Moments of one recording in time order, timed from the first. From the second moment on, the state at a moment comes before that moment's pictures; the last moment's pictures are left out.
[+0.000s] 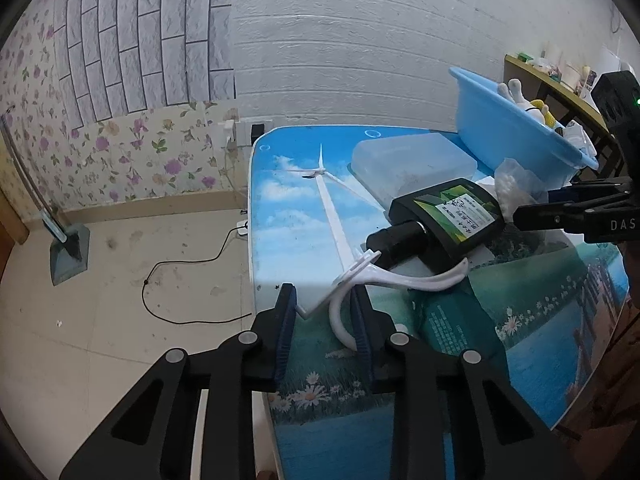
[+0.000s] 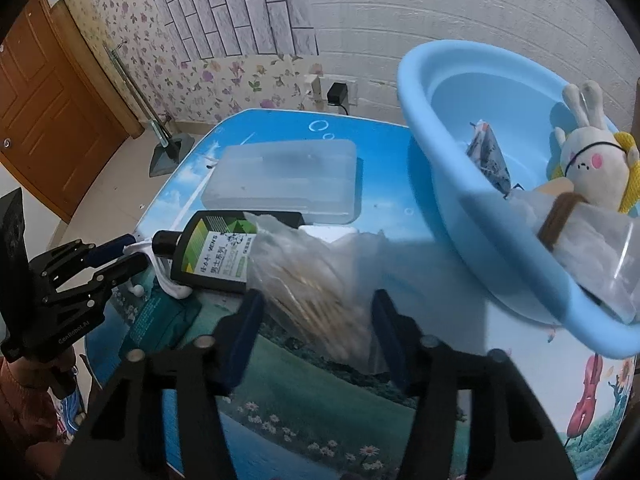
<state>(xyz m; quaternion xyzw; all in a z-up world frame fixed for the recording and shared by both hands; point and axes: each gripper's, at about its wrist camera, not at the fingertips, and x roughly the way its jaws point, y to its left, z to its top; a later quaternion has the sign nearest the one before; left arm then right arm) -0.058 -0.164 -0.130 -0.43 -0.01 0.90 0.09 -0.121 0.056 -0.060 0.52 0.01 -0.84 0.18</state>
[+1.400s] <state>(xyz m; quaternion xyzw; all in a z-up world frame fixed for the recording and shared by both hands) 0.011 -0.135 -0.122 -0.46 -0.02 0.89 0.05 -0.053 0.101 -0.052 0.51 0.02 -0.84 0.19</state>
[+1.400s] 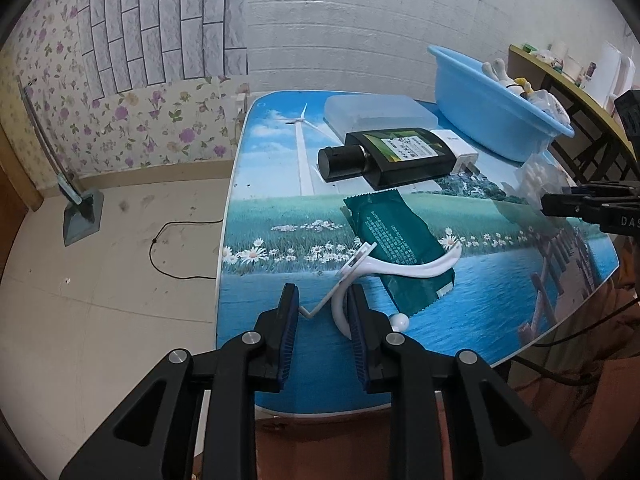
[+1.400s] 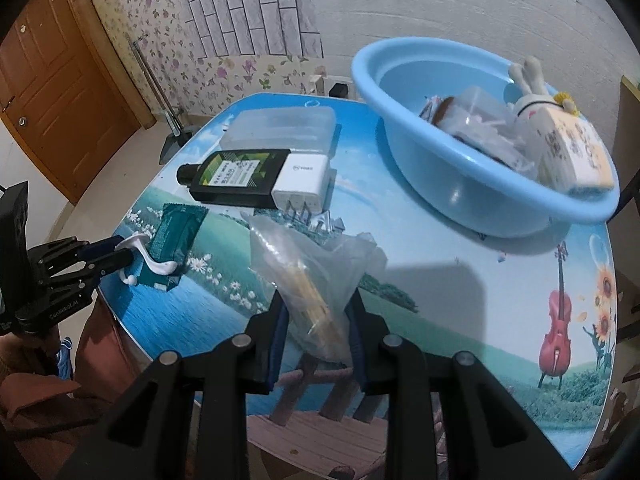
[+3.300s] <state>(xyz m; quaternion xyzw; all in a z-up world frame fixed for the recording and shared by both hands) -0.004 -0.132 -0.071 -0.39 -0.04 0.92 0.07 -0.044 0.094 -0.020 0.46 0.01 -0.85 0.26</state>
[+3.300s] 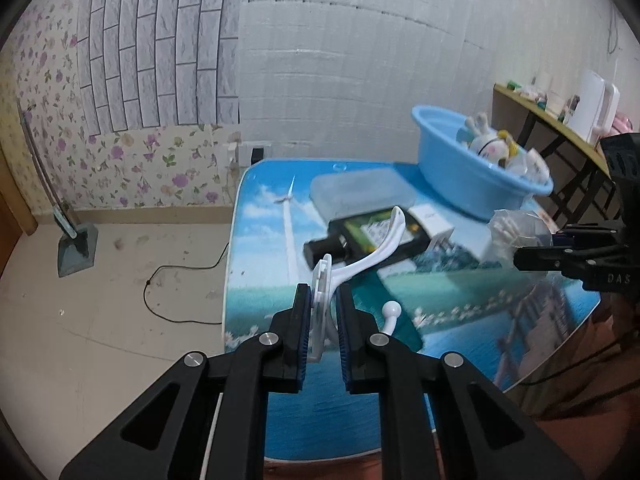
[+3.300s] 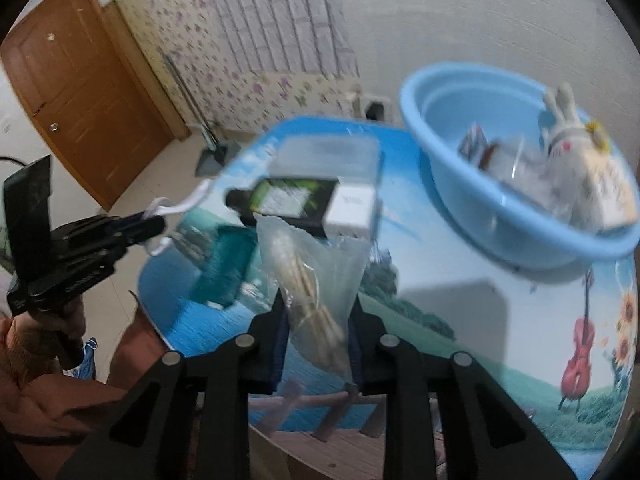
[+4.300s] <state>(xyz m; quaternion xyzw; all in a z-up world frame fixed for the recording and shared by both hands) -0.111 -0.019 -0.010 -0.34 0.00 0.92 0.17 -0.092 0.227 0.041 0.36 -0.06 -0.92 0.15</state>
